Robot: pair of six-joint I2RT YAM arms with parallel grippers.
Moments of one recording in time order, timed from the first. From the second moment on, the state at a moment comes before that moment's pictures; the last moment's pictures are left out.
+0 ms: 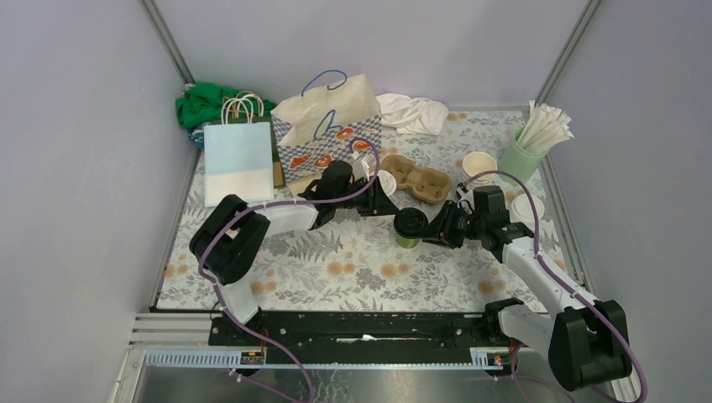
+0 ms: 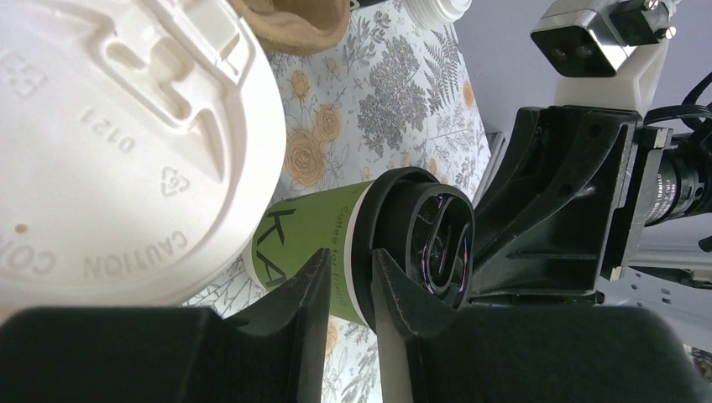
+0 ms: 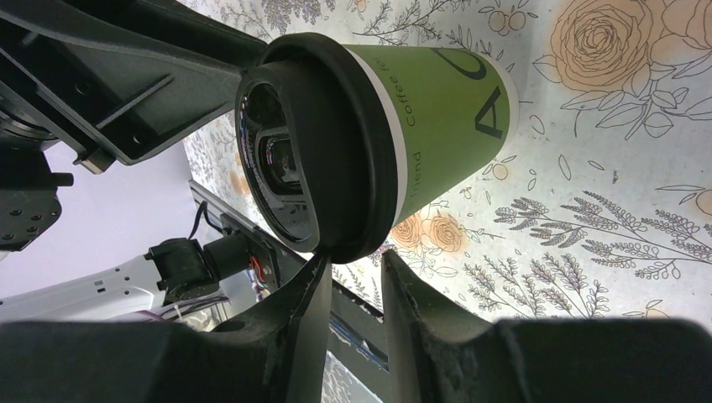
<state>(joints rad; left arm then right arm) -0.66 1.77 0.94 0.40 0.58 -0.77 0.23 1.06 0.56 -0.33 -0.59 0.74</state>
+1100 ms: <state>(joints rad) -0.66 1.78 0.98 0.36 0.56 -0.71 0.21 1.12 0.43 -0.06 -0.72 0.79</state>
